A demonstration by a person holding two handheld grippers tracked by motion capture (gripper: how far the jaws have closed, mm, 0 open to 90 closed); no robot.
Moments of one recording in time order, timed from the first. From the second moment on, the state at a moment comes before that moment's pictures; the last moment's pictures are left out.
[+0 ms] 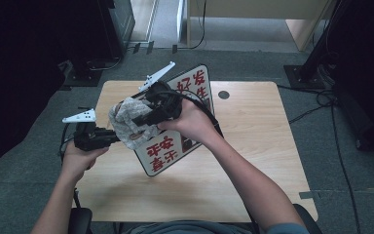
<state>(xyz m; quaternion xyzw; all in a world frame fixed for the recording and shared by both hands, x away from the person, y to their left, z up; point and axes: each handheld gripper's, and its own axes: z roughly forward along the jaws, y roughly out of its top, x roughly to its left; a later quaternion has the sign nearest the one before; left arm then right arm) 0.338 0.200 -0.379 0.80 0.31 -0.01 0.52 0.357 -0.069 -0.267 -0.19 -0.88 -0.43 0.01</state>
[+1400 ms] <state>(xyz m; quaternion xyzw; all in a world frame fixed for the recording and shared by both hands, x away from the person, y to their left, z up) 0.337 0.200 -0.379 0.79 0.31 -0.01 0.52 0.341 -0.075 -0.339 -0.19 -0.89 -0.41 0.04</state>
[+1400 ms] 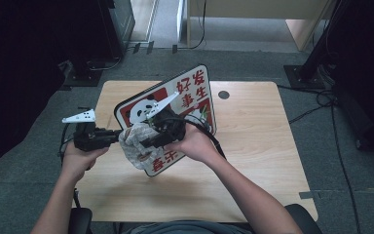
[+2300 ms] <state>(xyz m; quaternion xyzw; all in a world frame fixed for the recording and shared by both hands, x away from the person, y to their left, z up) 0.336 0.200 -0.379 0.80 0.31 -0.01 0.52 0.329 -0.084 -0.396 -0.19 -0.89 -0.40 0.06</state>
